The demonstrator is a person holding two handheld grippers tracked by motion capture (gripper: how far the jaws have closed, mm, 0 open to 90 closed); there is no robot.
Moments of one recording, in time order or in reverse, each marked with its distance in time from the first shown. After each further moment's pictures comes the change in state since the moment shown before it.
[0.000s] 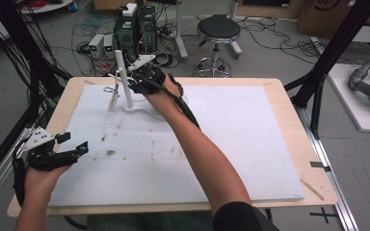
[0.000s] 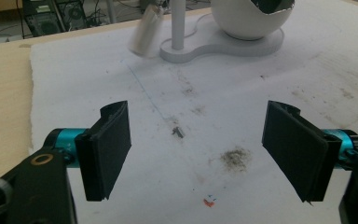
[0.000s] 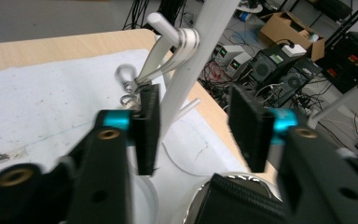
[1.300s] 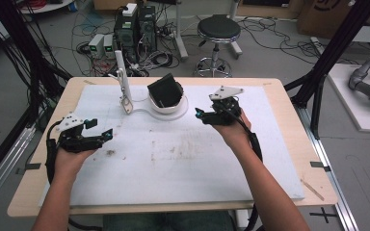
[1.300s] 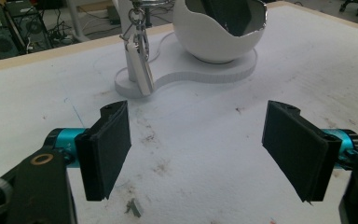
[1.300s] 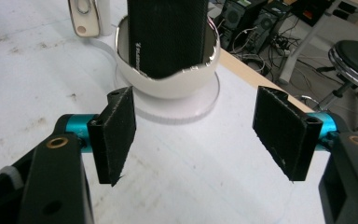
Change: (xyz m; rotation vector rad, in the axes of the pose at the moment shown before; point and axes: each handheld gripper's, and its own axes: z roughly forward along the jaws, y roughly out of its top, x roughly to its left) left arm -0.017 0.024 0.068 -0.027 -0.123 0.036; right arm -0.048 -0.161 -0.145 0.061 -0.075 0.198
